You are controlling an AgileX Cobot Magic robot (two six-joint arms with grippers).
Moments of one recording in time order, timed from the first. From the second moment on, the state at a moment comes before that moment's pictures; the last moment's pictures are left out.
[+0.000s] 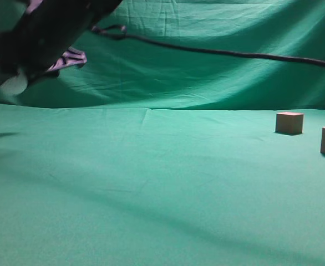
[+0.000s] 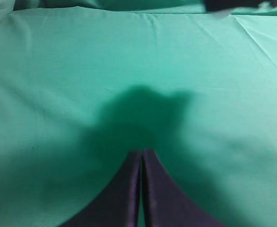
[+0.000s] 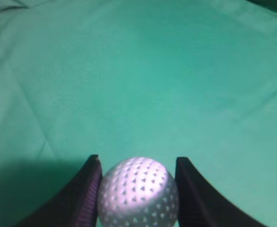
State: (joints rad) left arm -0.03 -0.02 0.02 0.14 0.35 -0.09; right arm 0.89 2.52 -2.17 0.57 0.27 -0.59
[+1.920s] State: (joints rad) left arm -0.03 -0.02 0.02 0.14 0.35 -0.09; right arm 0.79 1.43 -1.86 -0.07 1.27 -0.07
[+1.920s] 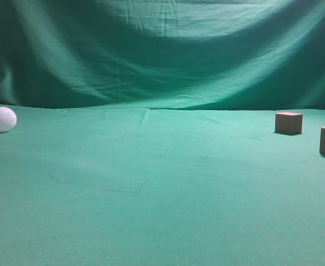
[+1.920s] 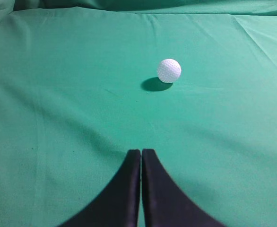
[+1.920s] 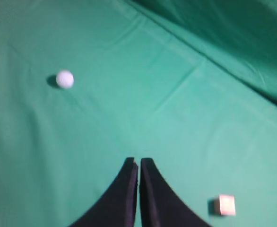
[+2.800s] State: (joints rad) left arm -0.03 -0.02 0.02 0.14 0.35 -0.09; right arm 0.79 0.69 -0.75 0.04 0.65 0.06
